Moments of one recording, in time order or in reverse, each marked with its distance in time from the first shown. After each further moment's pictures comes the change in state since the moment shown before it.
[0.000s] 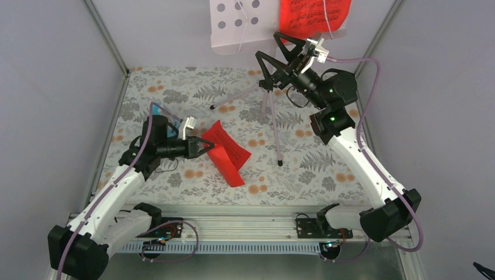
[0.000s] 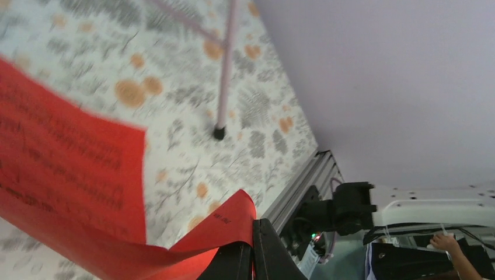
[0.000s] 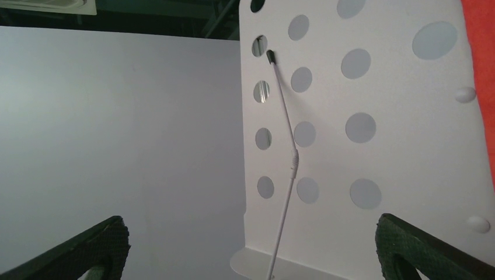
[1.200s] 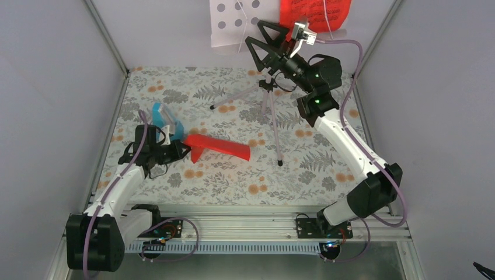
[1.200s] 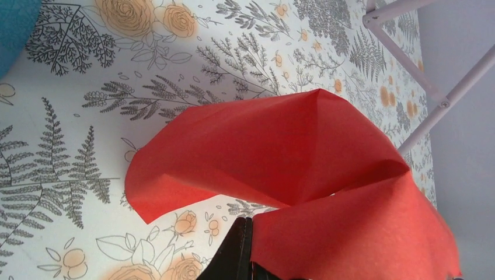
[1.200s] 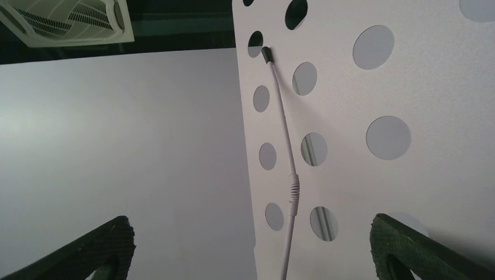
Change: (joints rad) left arm 0.284 0.084 -0.198 -0.034 -0.225 0.070; right arm 0.000 0.220 0.158 0.151 -0.078 0.189
